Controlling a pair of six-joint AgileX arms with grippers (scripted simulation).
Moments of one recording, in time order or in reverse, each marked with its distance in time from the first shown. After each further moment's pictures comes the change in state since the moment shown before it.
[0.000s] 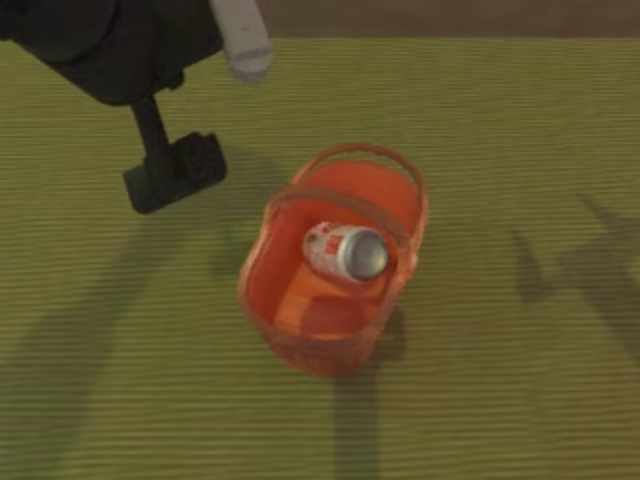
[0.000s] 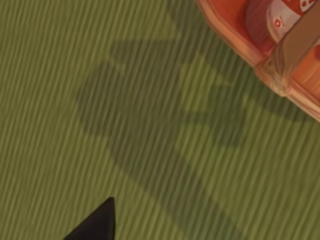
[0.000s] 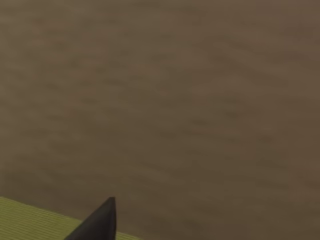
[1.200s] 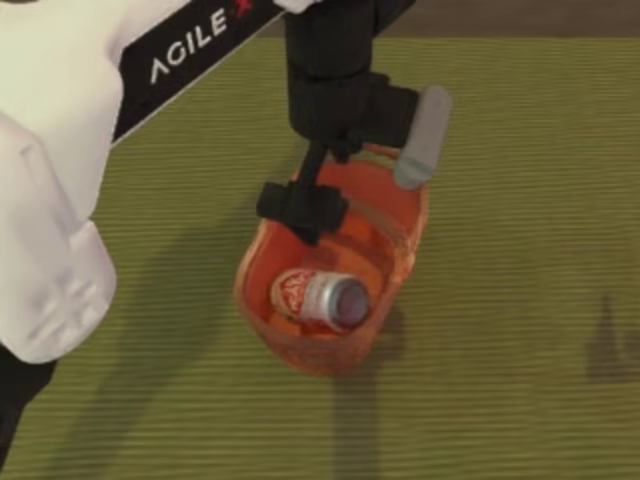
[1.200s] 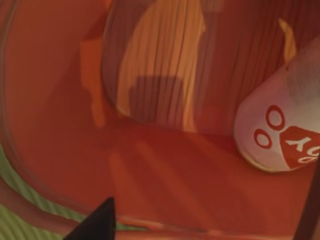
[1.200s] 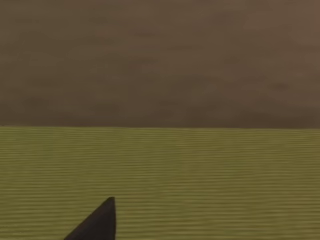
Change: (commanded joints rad) left arm -0.201 0.739 0.721 -0.480 -0.023 0.381; right arm -0.085 -0.695 -0.445 -0.414 0.340 -0.037
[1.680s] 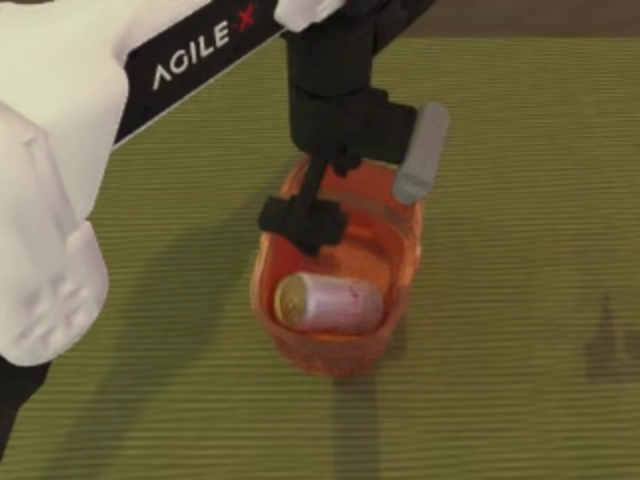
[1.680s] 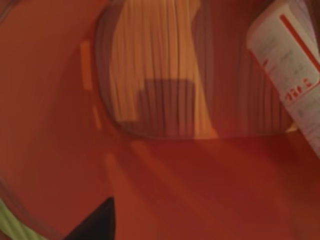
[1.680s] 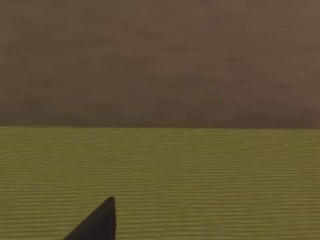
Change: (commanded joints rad) left arm -0.001 -0.022 -0.095 0.073 0.000 -0.001; right arm 0.000 0.000 0.000 0.000 0.000 0.000
